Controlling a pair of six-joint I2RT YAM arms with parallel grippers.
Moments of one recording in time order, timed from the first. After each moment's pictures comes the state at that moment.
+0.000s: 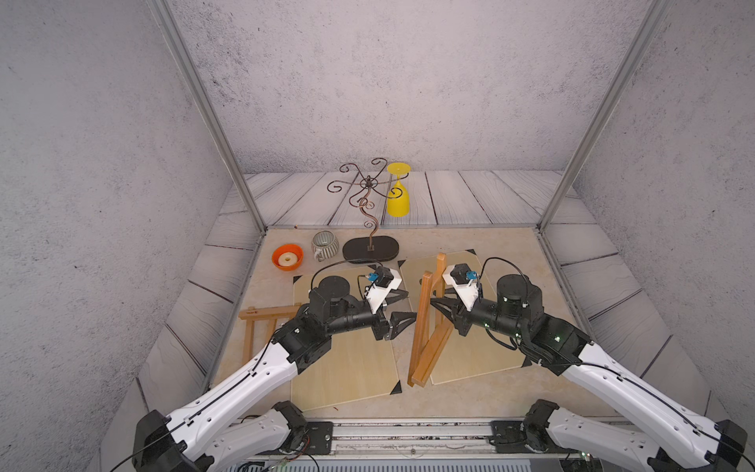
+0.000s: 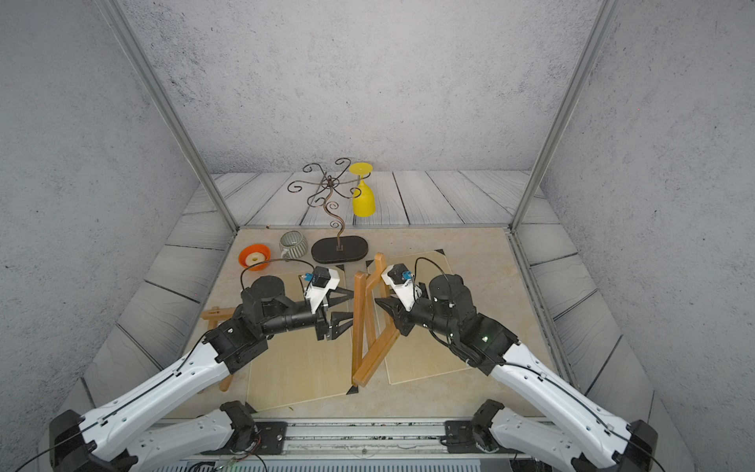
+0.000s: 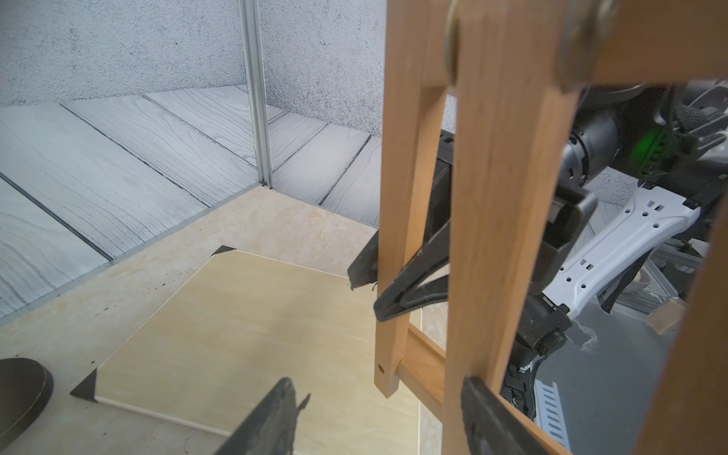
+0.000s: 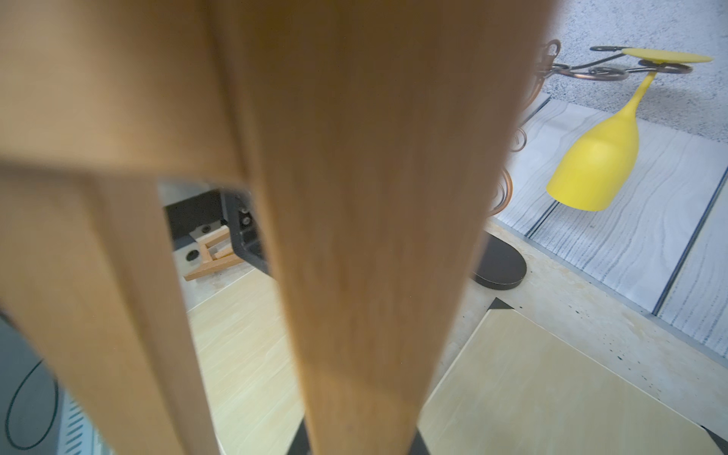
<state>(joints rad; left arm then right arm) -0.77 1.00 0.84 -0.02 0.53 -0.07 0.78 0.95 0.95 -0.32 -0.26 -0.04</state>
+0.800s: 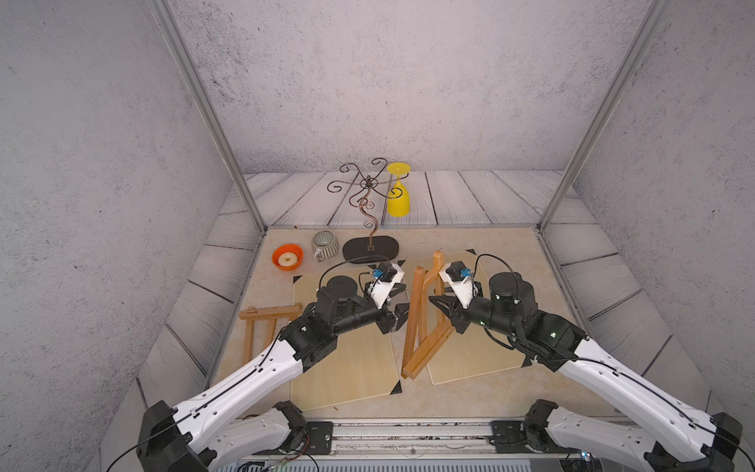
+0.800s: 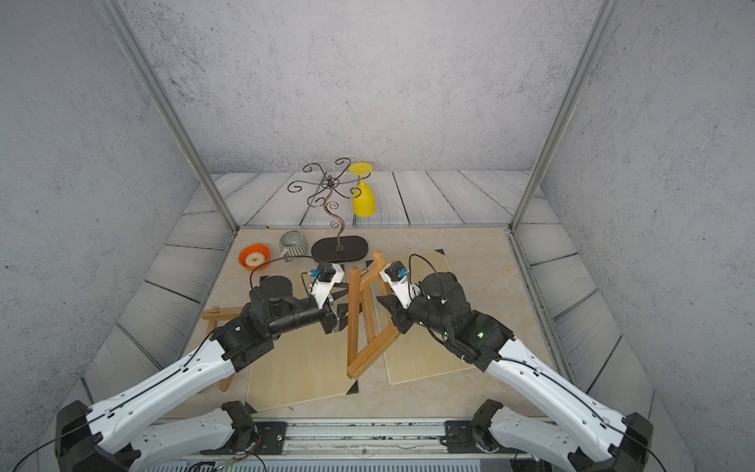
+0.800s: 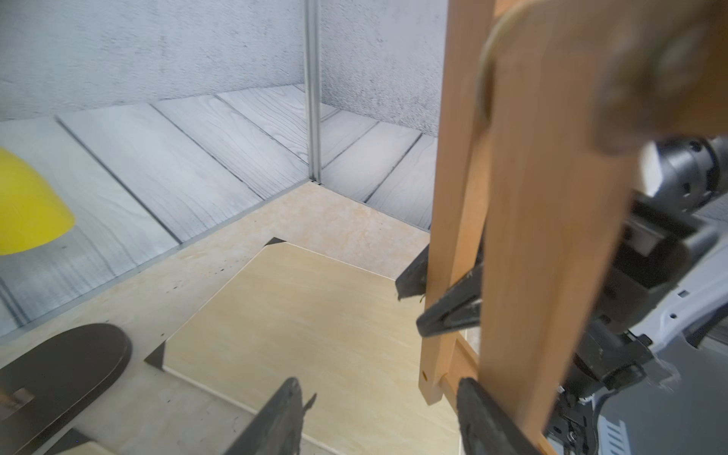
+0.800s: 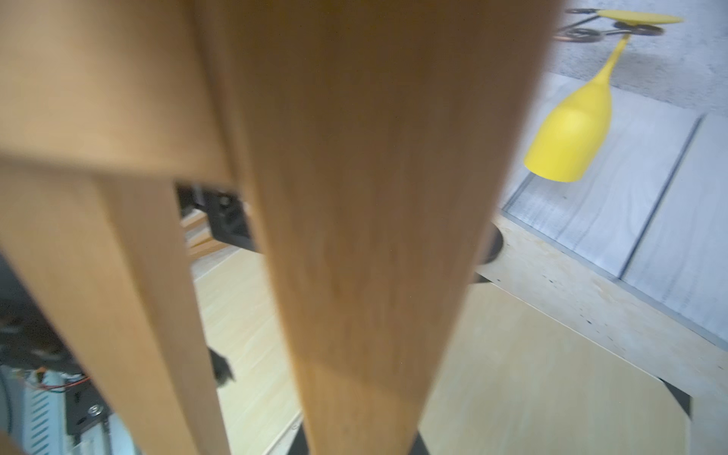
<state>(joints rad) -0.80 1.01 0.84 -0.03 0.28 -0.08 0.79 0.98 0.99 -0.41 -0.10 -0.03</state>
